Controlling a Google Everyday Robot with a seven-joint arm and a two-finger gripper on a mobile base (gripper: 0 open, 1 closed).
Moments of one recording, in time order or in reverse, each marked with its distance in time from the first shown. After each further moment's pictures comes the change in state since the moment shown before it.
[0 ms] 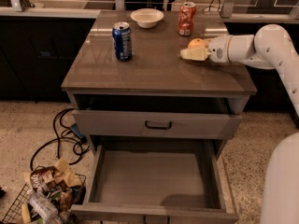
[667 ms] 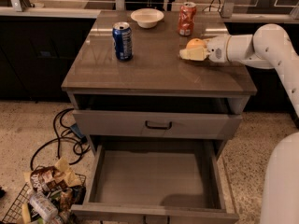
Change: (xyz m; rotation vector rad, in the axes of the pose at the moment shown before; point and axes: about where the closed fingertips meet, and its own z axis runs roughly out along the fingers) arm -0.003 0.002 -0.001 -0.001 0.001 -0.005
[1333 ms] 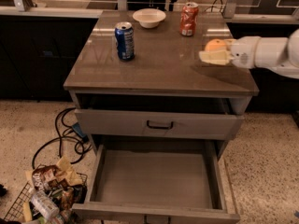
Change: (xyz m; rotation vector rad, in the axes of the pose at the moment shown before) arm -0.011 0.036 -0.090 0.053 -0.030 -0.056
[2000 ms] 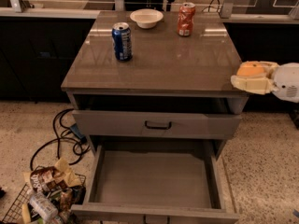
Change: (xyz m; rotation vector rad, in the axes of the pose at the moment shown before) arm 0.036 0.061 -0.125 0.014 -0.046 -0.016
